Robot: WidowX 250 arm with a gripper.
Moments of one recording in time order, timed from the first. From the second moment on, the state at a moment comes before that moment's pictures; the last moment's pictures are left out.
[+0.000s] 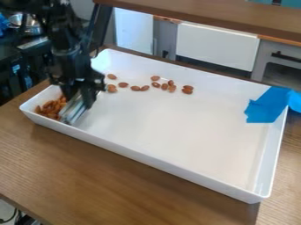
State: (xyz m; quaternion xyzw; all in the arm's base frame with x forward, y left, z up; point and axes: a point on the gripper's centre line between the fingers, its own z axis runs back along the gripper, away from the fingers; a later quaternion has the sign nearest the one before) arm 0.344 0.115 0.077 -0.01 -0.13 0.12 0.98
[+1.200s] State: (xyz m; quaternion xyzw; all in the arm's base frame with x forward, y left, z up) arm 0.445 -0.047 0.080 -0.03 -0.14 0.10 0.98
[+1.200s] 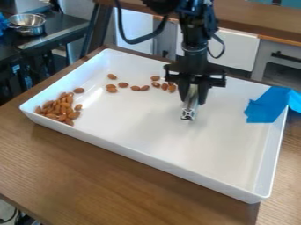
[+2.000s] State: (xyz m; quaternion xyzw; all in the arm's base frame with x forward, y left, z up) arm 0.460 -0.029 0.060 -0.02 -0.13 0.12 0.98
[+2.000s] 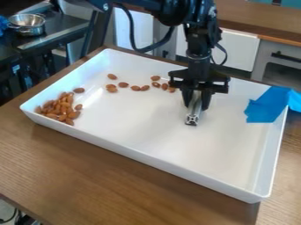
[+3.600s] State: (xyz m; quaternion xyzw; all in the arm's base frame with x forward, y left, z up) arm 0.444 0.104 0.062 -0.02 -0.16 0.38 0.91
